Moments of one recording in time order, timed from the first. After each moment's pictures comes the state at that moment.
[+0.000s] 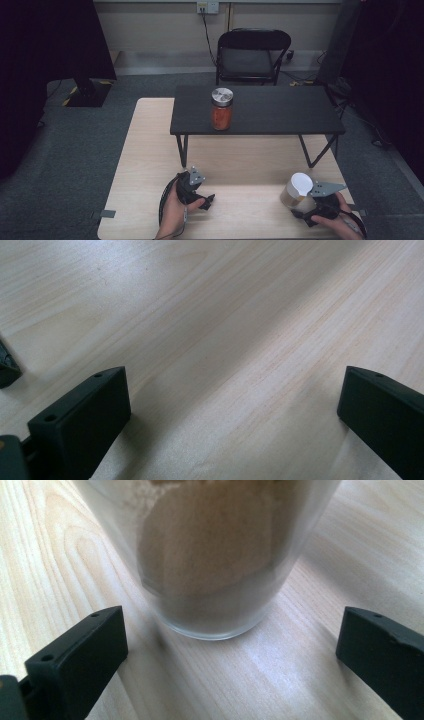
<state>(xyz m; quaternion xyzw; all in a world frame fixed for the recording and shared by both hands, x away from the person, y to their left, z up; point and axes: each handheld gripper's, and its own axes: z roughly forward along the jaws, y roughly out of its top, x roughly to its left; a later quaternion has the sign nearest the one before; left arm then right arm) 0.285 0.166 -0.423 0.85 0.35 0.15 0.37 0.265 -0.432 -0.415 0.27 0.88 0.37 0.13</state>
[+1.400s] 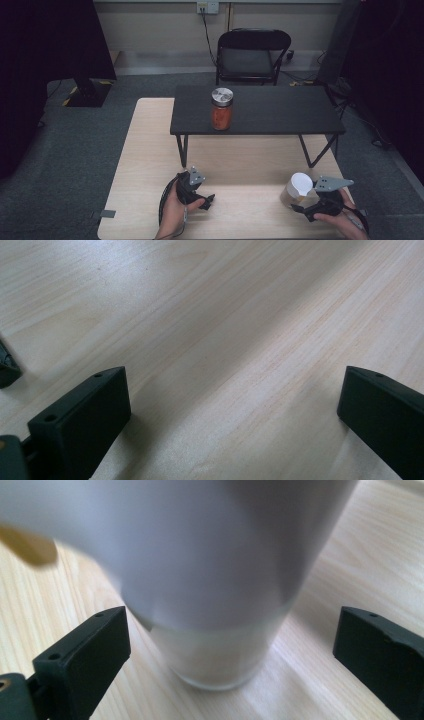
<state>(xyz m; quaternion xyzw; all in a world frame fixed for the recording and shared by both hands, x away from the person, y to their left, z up) 0.285 0.166 -0.423 0.85 0.35 0.15 0.37 0.262 -0.437 -0.400 0.28 0.85 0.42 0.13</state>
